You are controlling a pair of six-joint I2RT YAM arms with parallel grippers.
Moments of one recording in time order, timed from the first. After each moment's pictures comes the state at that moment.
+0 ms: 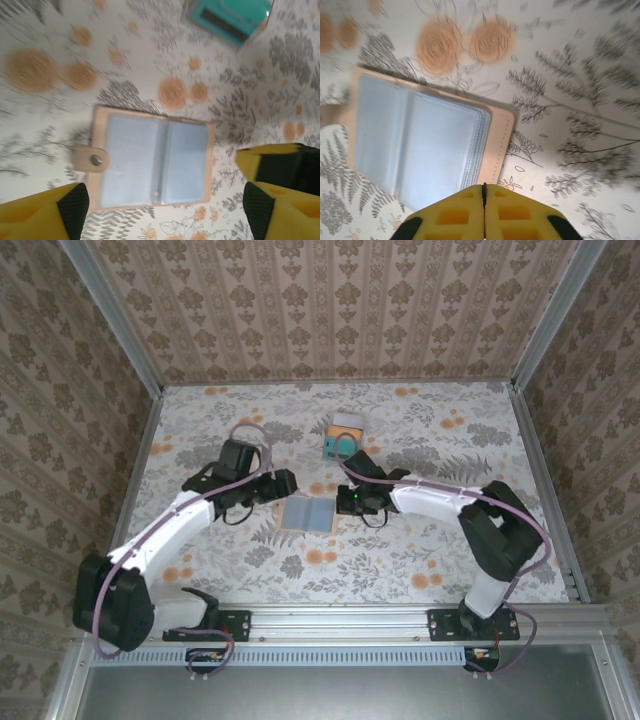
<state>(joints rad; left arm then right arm) -0.45 1.21 0.87 -0.53 0.22 -0.60 0.67 1.69 1.04 -0.36 -0.09 0.69</state>
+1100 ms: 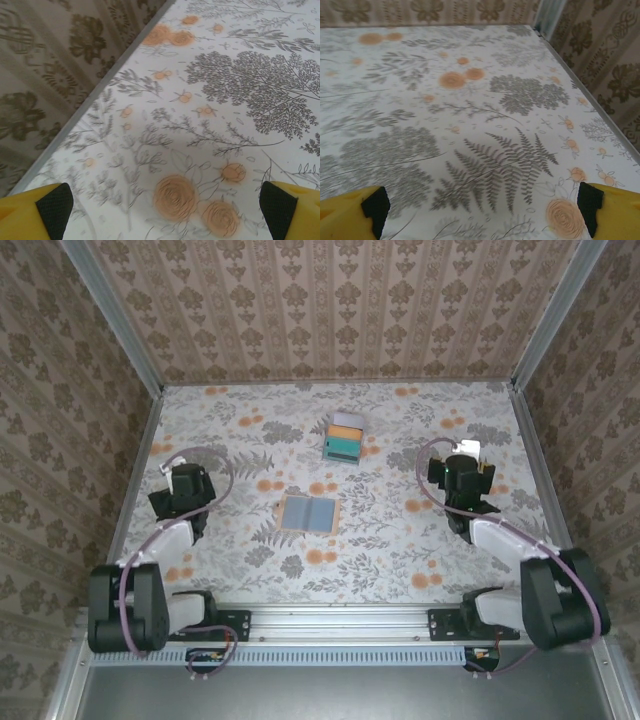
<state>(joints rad) -0.03 1.25 0.48 0.11 -0.47 -0.16 0.13 1.28 0.49 0.30 0.50 0.10</state>
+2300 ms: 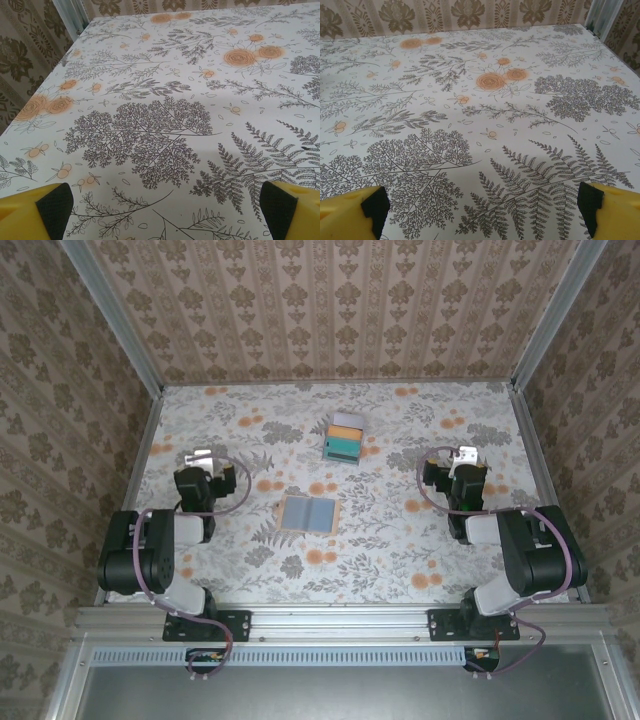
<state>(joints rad) -0.04 1.53 0.39 0.75 -0.13 0.05 0.04 1.52 0.37 0.78 0.23 0.08</state>
